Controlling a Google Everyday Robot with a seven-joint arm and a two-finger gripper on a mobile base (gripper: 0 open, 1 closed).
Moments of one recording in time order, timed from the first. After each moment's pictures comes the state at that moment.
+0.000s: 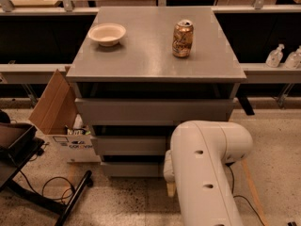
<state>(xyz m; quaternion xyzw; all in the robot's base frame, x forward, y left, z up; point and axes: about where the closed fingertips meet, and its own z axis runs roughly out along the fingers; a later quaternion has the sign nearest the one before) 0.620 -0.114 0.201 -0.68 0.72 -0.10 0.09</state>
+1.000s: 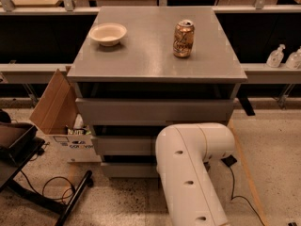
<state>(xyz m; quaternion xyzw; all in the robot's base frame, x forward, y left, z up) 0.628 -0.104 0.170 -0.66 0.74 -0.08 0.05</state>
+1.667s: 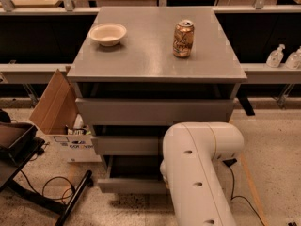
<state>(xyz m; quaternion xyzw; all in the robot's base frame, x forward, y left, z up) 0.609 -0.114 0.179 -0.64 0.76 -0.06 0.04</state>
